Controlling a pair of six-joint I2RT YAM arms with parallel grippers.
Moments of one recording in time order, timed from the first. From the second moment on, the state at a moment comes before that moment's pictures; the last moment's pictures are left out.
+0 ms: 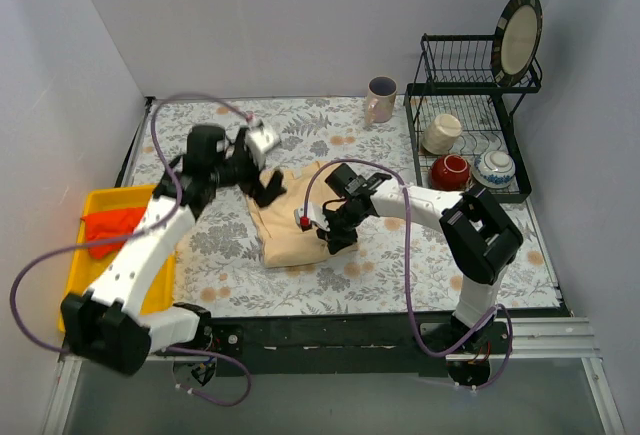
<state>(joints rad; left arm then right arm) -0.28 1.28 1.21 -0.47 0.50 0.31 0.81 1.80 1.17 -0.61 -0.58 -0.88</state>
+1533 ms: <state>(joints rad) -0.56 1.11 0.28 0.12 0.39 1.03 0.75 2.08 1.53 -0.93 -0.75 -0.85</state>
